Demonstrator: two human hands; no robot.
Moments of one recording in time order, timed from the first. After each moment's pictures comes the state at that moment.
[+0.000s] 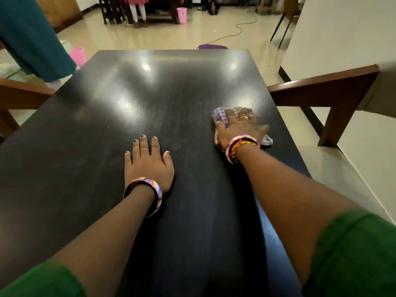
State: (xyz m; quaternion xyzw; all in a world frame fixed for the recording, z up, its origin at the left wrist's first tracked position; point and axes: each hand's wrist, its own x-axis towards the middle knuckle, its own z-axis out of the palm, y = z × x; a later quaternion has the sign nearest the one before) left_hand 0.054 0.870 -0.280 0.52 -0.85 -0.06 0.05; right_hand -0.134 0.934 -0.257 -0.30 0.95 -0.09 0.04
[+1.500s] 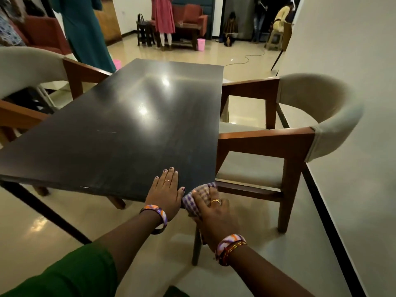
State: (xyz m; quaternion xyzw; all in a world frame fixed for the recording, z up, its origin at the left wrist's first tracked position) left_hand 0.235 1.347 -0.256 0.41 -0.91 -0.09 -0.03; right_hand 0.144 1.480 -0.243 -0.56 0.82 -0.06 0.13
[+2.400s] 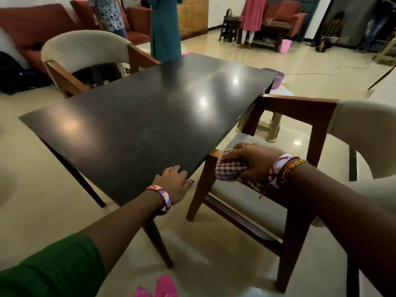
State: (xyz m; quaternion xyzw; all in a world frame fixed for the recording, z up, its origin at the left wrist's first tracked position) left_hand 0.063 1.361 -0.219 0.57 -0.80 -0.17 -0.09; right_hand -0.159 1.384 -0.128 -0.82 0.55 0.05 0.13
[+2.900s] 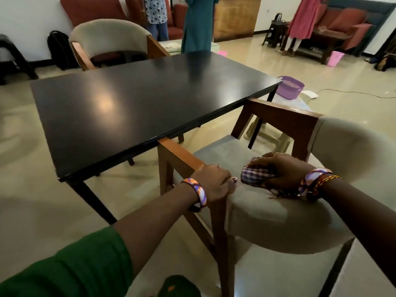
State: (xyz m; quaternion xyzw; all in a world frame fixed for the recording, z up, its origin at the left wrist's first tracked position) left_hand -0.237 1.419 -0.188 0.53 -0.83 -0.19 0.04; right_hand -0.443 1.386 -0.142 -0.85 0.50 0.07 0.16
